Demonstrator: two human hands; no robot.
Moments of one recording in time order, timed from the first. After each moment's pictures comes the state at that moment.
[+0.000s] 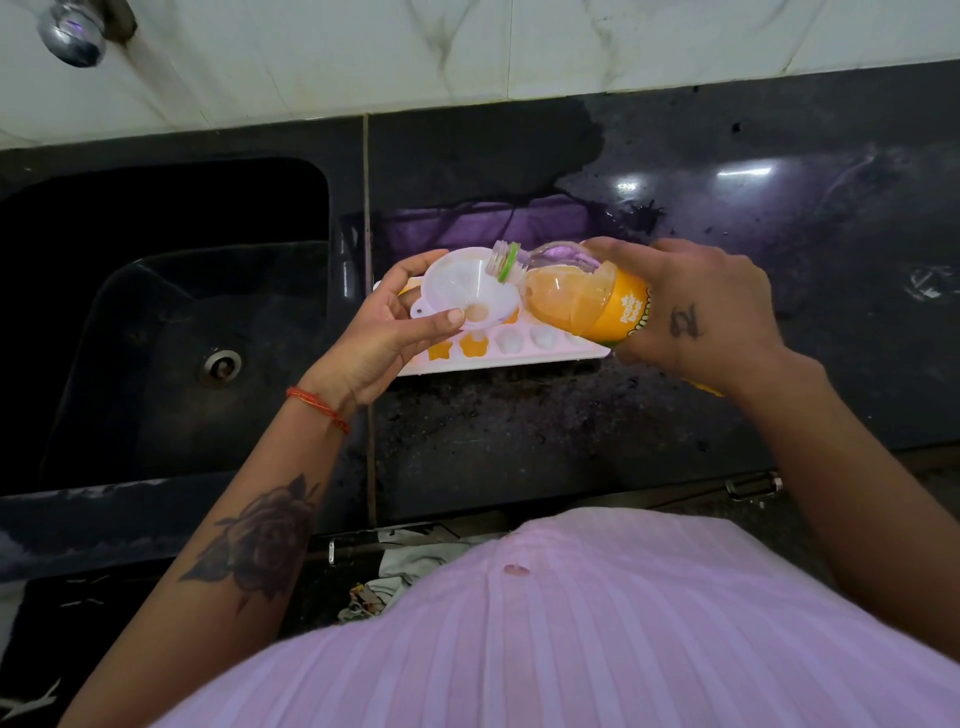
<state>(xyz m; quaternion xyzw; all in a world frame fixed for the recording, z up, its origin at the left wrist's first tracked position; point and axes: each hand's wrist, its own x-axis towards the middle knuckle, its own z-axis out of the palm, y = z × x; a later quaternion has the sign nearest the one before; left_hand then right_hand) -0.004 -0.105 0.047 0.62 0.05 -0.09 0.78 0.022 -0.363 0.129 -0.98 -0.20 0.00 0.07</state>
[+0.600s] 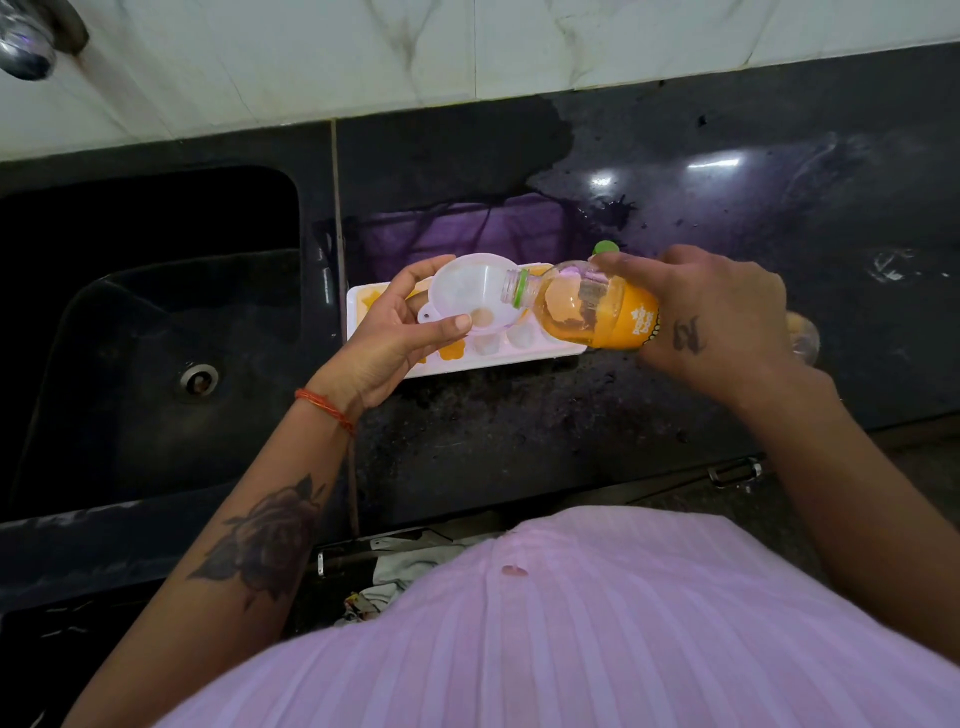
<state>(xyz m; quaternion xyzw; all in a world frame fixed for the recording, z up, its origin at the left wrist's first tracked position) 0.006 -0.128 0.044 0.63 0.03 -0.12 0.77 0.015 -0.390 0.123 -0.98 -0.17 -0.04 0.01</state>
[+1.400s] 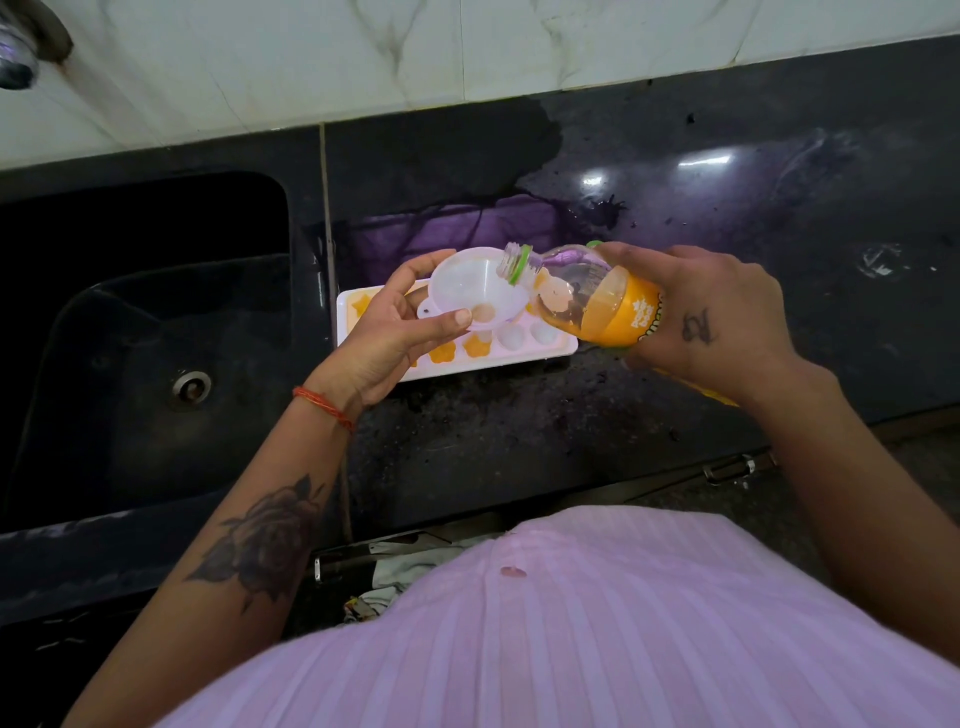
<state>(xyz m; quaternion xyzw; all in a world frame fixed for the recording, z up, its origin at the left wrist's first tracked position) 0.013 -0.137 0.050 0.62 0.03 -0.12 0.77 0.017 -0.398 0.126 -0.98 -0.16 -0.01 0.08</state>
